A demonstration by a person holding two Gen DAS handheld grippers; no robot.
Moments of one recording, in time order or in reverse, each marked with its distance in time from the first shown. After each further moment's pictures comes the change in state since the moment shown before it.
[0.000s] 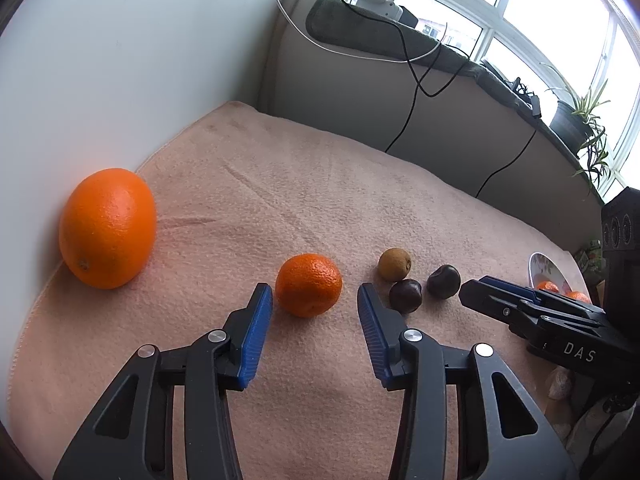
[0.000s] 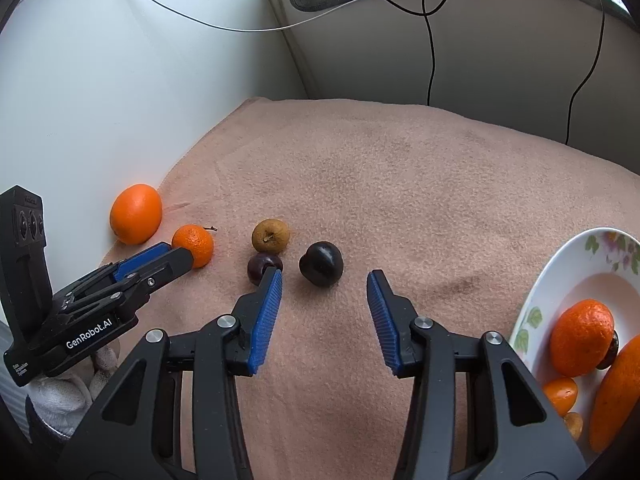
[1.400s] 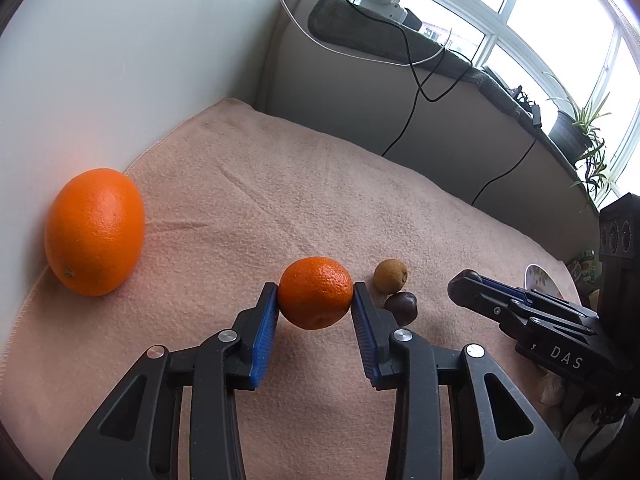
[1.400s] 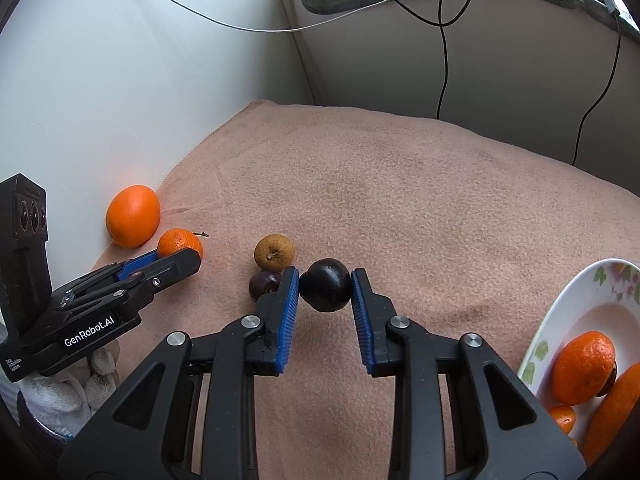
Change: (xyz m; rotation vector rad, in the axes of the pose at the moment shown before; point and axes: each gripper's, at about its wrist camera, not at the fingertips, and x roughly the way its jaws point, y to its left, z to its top) left arm 0.001 -0.001 0.009 -0.026 0.002 -0.033; right arm -0.001 0.006 0.008 -0.047 -0.028 -0.011
